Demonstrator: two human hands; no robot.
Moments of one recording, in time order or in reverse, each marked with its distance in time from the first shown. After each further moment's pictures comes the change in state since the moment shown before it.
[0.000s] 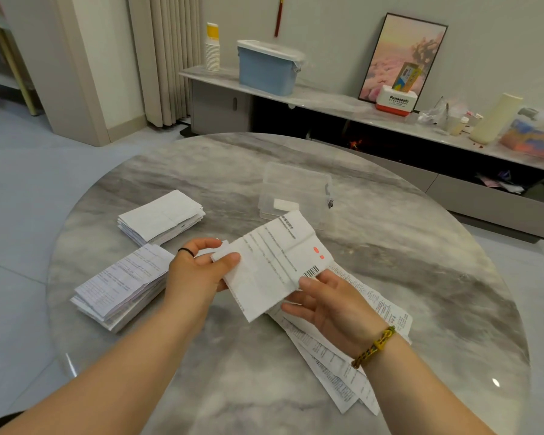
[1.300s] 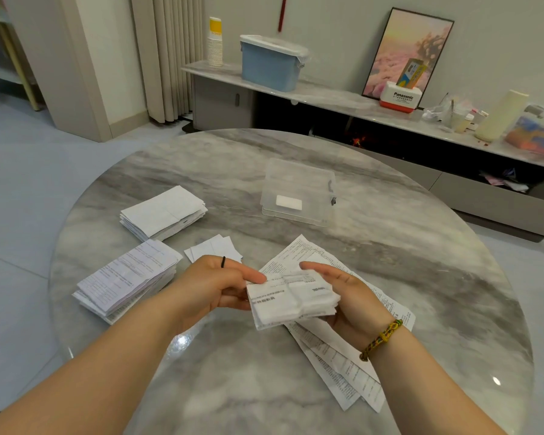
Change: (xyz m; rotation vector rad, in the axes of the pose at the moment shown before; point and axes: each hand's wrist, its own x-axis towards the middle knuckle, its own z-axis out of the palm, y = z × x) left_hand 0.000 0.007 -0.012 0.181 -0.515 -0.270; right_hand 0.002 -0.008 -0.004 -0.054 0.182 0.091
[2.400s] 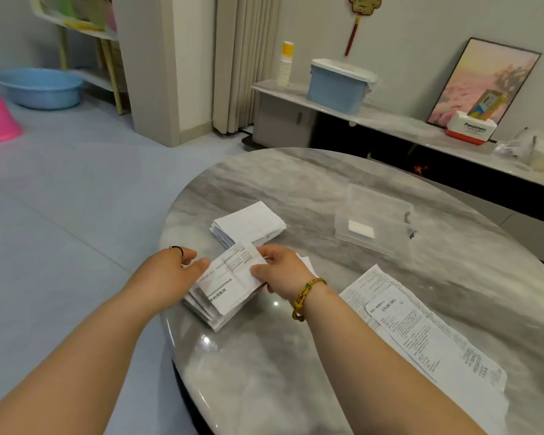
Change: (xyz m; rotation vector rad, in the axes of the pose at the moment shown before) left_hand -0.052 0.007 -0.142 0.759 0.672 -0.034; right_hand 0.065 0.008 0.181 -0.769 -0.204 -0.095
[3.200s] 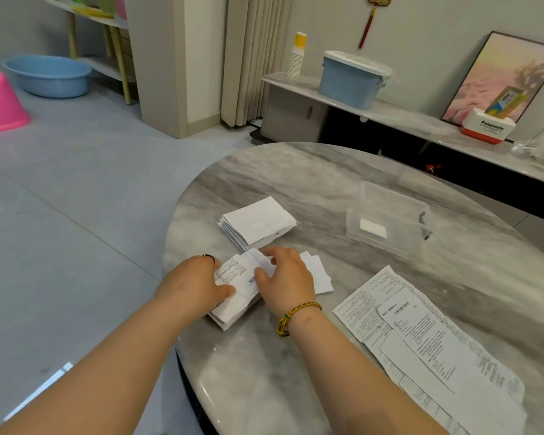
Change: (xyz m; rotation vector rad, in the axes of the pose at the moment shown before) left_hand 0.010 -0.003 0.027 0.301 -0.095 0.061; right_hand 0.013 0.022 0.024 -0.532 0.301 -0.097
